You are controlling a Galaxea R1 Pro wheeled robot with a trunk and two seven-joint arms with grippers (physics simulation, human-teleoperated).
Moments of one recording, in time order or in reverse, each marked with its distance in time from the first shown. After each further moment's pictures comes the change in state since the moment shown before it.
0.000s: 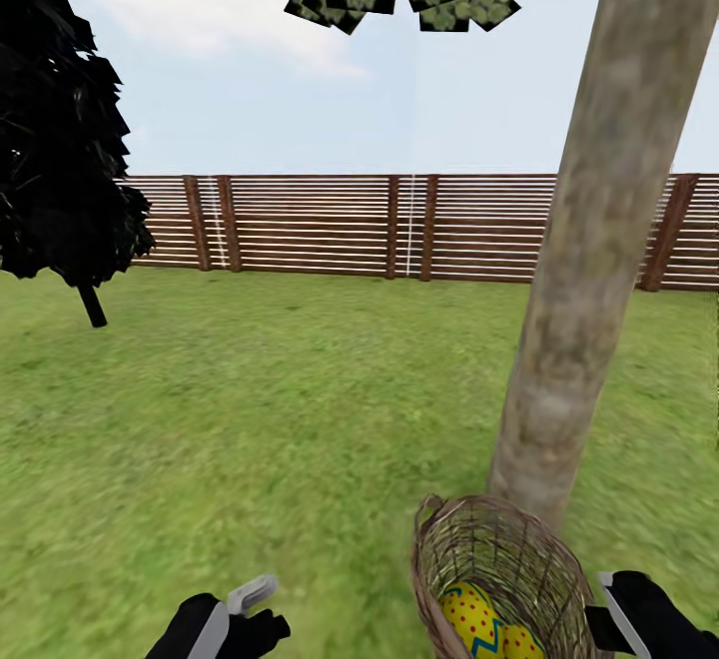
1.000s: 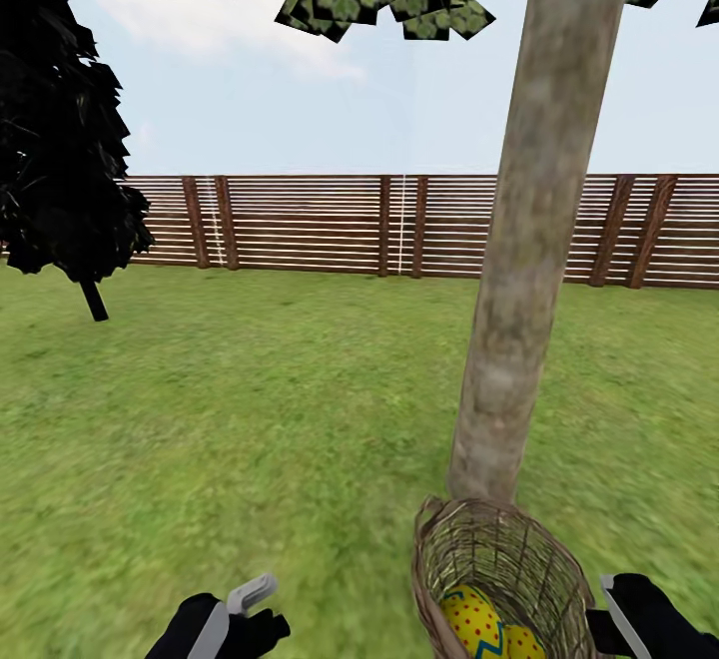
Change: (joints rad) left arm 0.000 0.000 0.002 -0.002 0.000 0.001 0.000; right arm 0.001 0.000 -0.001 0.011 -0.003 -0.001 0.001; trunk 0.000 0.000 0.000
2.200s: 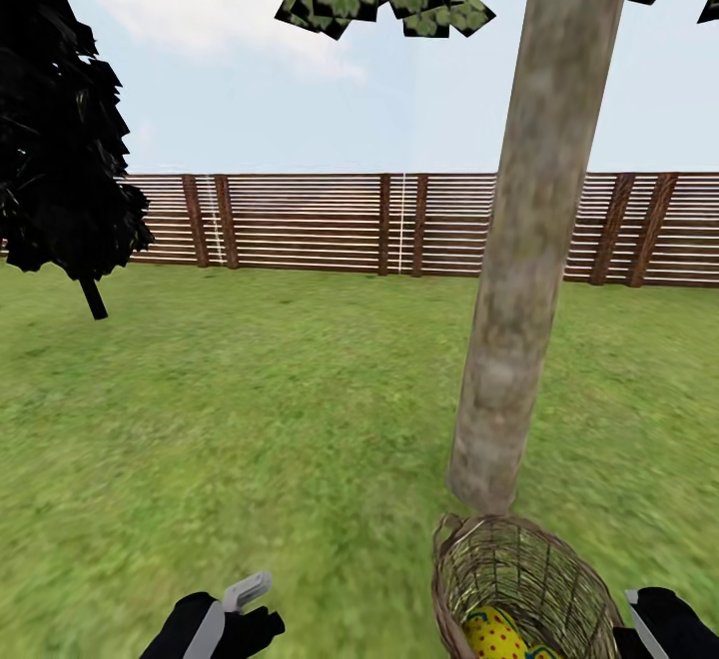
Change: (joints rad) left arm 0.000 0.012 -0.001 -0.006 -0.006 -0.012 0.003; right arm 0.000 -0.054 0.011 0.072 0.007 -0.035 0.005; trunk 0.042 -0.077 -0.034
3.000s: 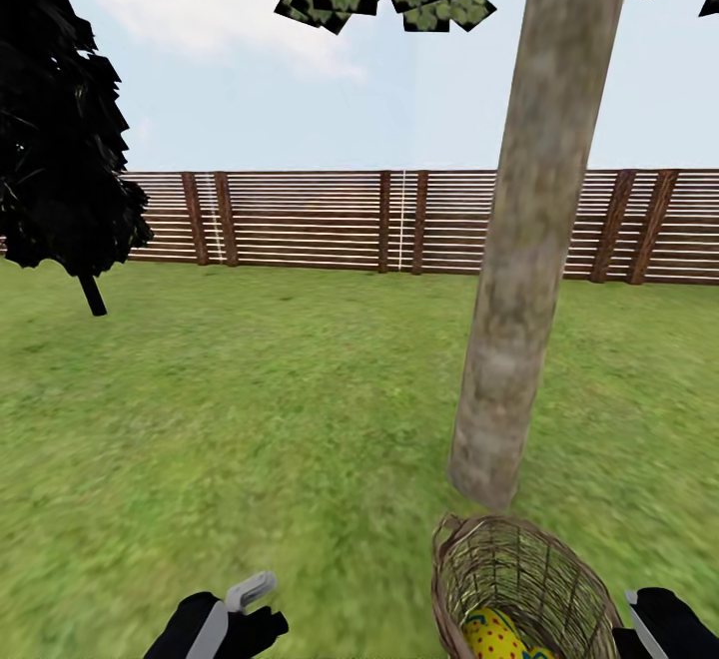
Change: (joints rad) left arm 0.000 -0.008 -0.002 0.000 0.000 0.000 -0.002; right arm 0.000 0.002 0.000 0.002 -0.001 0.002 0.000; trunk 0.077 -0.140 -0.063
